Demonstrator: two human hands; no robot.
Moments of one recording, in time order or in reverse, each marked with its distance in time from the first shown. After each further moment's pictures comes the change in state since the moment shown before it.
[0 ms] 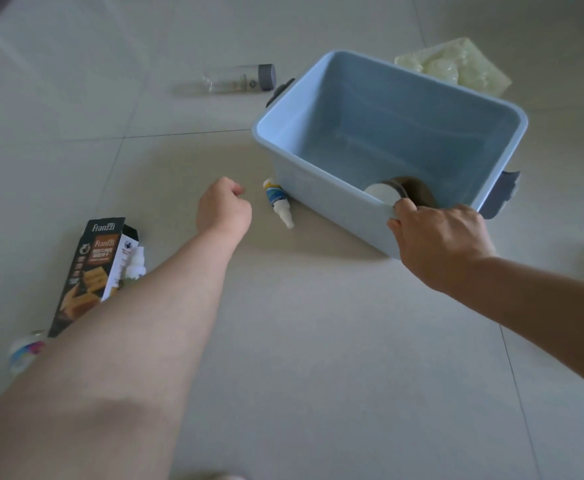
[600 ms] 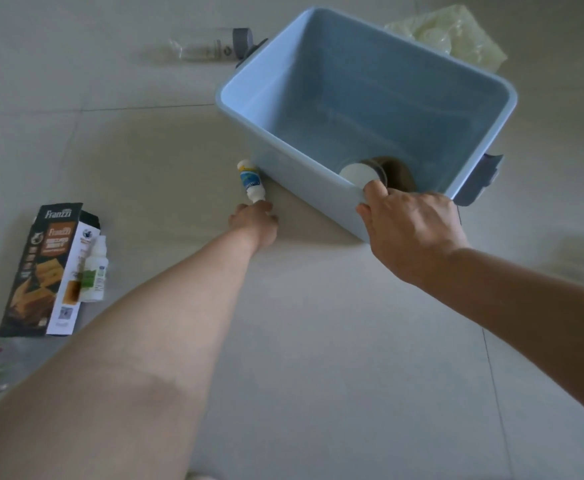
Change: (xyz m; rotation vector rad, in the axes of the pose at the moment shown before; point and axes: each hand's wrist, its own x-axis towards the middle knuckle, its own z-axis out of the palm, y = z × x) left_hand -0.015 0.007 0.089 0.191 -0.460 0.021; right_hand 0.012 -0.004 0.004 0.079 -0.006 -0.038
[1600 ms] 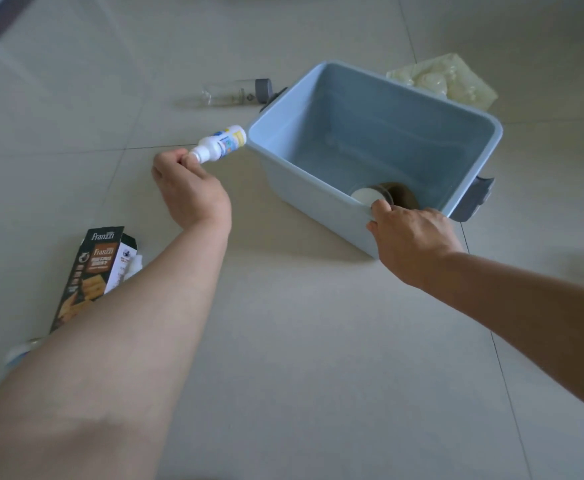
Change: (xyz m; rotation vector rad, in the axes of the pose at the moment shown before) left_hand -0.042 -0.005 -0.115 -0.592 1.052 0.078; right_hand 0.002 -0.008 -0.009 0.016 -0.066 0.014
